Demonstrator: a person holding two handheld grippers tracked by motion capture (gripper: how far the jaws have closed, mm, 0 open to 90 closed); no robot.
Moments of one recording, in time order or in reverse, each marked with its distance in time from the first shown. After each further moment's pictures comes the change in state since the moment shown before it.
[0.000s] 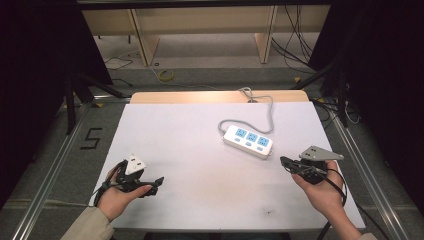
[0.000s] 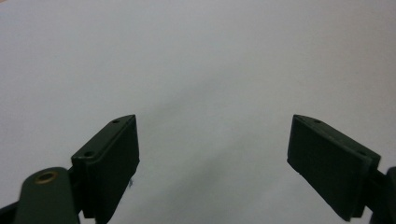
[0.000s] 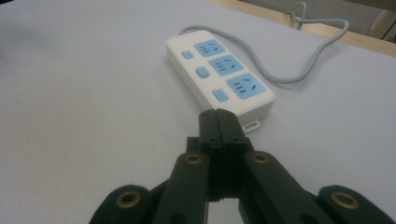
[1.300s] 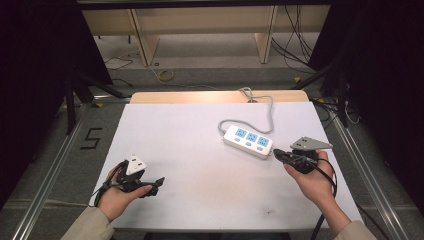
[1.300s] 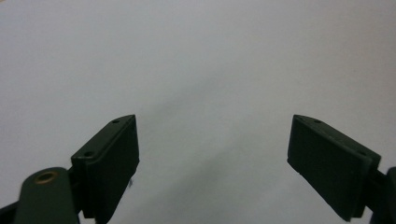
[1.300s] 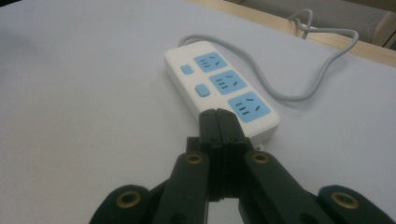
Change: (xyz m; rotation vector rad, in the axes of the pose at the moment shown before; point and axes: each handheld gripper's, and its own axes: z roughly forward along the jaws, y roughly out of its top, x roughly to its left) left arm -0.001 0.000 0.001 0.007 -0.004 0.014; right arm -0.002 0.019 0.022 0.007 0.007 -0.006
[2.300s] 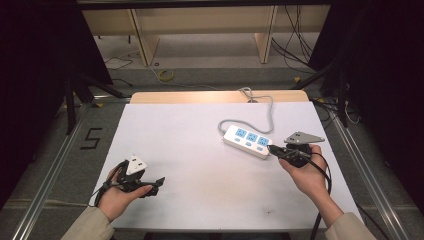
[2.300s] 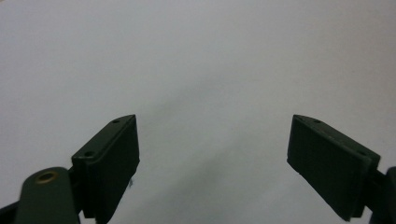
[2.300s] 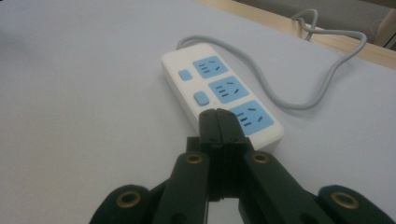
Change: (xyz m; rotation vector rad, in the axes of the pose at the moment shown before) left arm 0.000 0.000 0.000 -0.002 -0.003 -0.002; right arm -0.001 0.011 0.017 0.022 0.001 -0.008
